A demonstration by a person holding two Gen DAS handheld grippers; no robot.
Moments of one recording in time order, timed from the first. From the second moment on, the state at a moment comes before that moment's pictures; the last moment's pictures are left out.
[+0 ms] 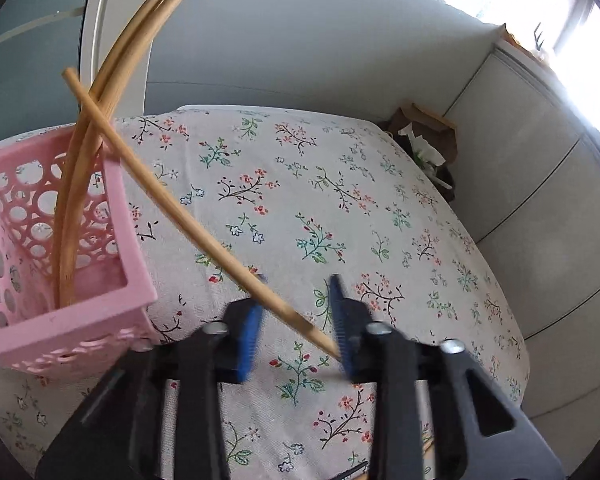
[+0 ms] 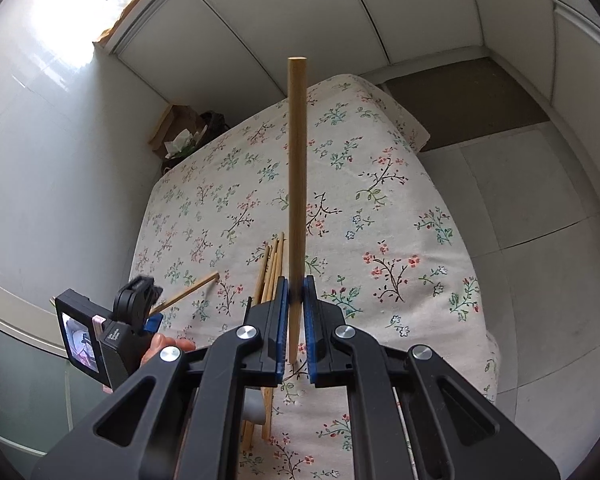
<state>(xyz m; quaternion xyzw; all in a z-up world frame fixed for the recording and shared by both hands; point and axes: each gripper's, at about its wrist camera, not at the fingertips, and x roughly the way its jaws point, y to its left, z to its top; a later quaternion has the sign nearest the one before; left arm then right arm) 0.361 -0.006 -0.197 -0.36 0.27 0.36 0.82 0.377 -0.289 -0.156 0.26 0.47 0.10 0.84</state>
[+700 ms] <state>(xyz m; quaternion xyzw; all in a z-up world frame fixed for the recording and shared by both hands) 0.343 -0.041 -0.138 -0.21 0.25 0.15 0.93 0.372 -0.282 -0.145 0.24 0.46 0.11 0.85</state>
